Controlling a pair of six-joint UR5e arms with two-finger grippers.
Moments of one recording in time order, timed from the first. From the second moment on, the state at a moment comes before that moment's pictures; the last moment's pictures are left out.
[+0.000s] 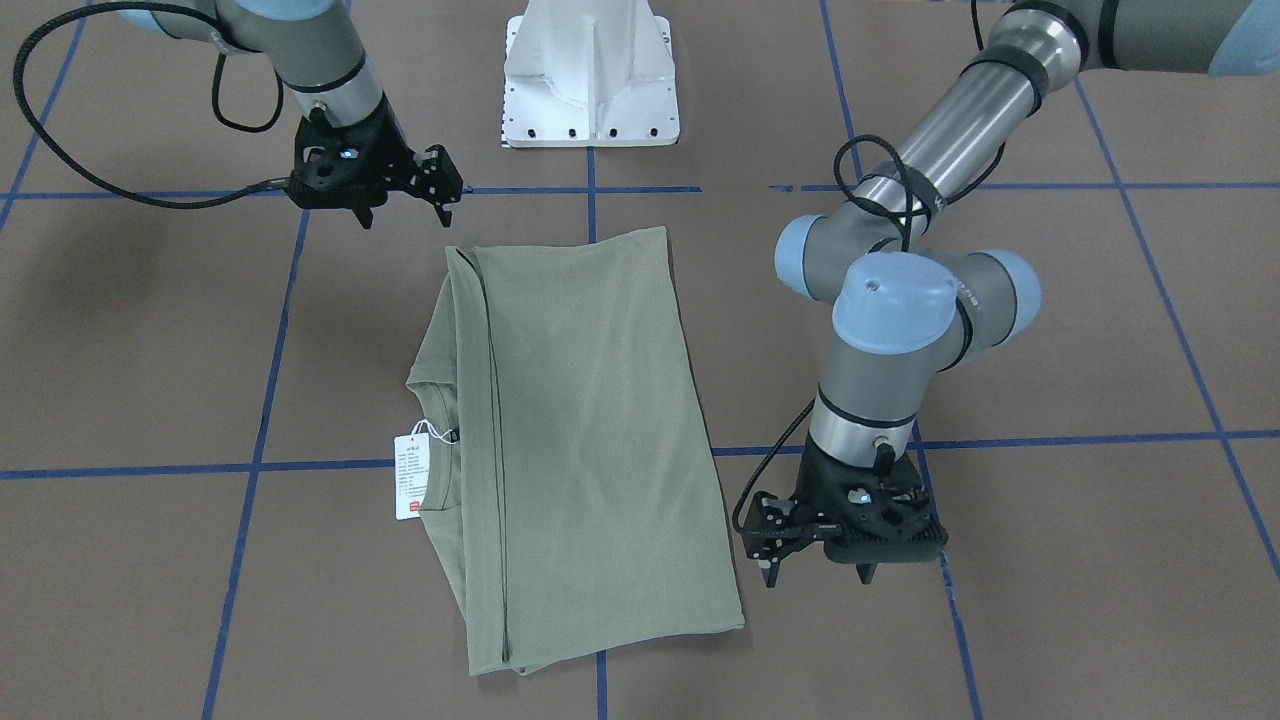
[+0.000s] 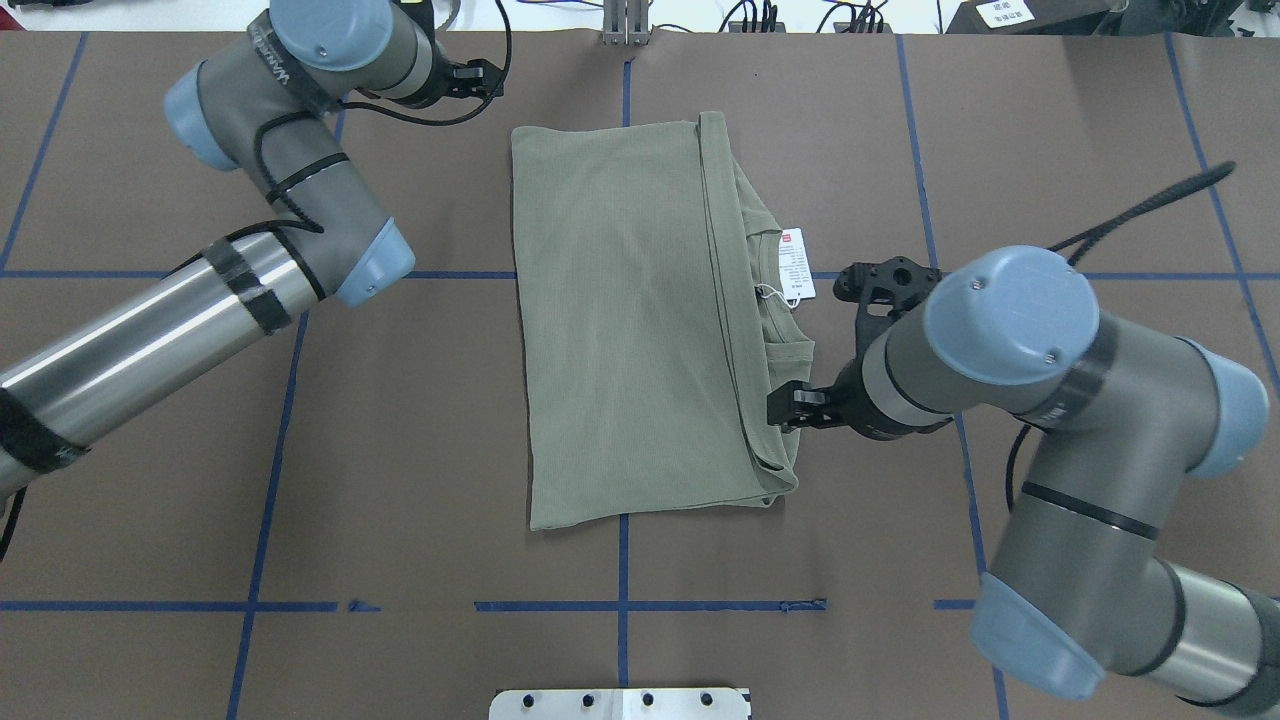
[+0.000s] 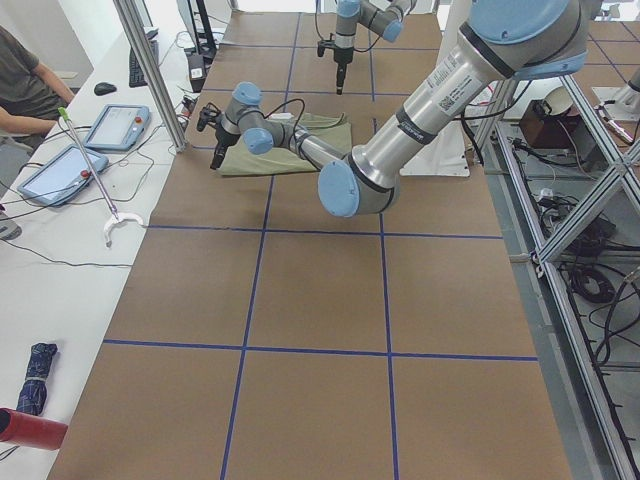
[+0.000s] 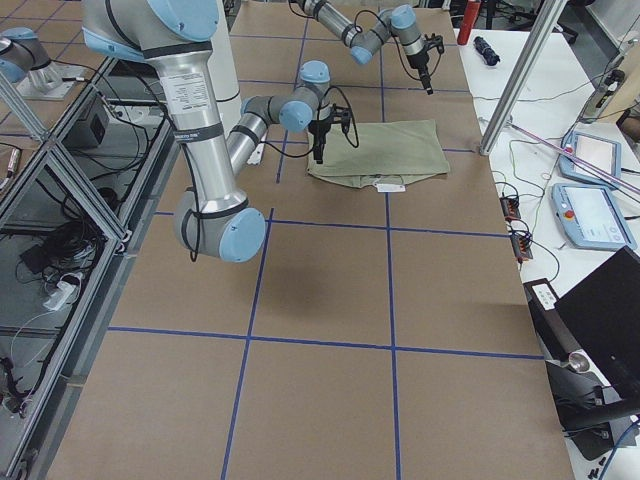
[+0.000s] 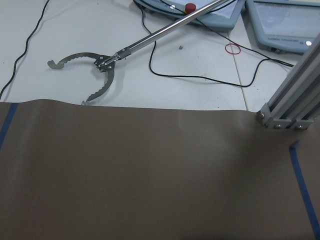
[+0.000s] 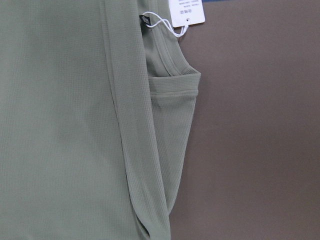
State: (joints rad) left arm -0.86 -2.35 -1.26 -2.06 -1.72 -0.99; right arm 0.53 -1.19 2.04 -1.67 1.89 1.21
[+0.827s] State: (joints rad) left arm -0.81 -2.07 -1.83 -1.78 -1.85 -0.97; right arm 0.47 -1.04 1.80 -1.74 1.85 0.95
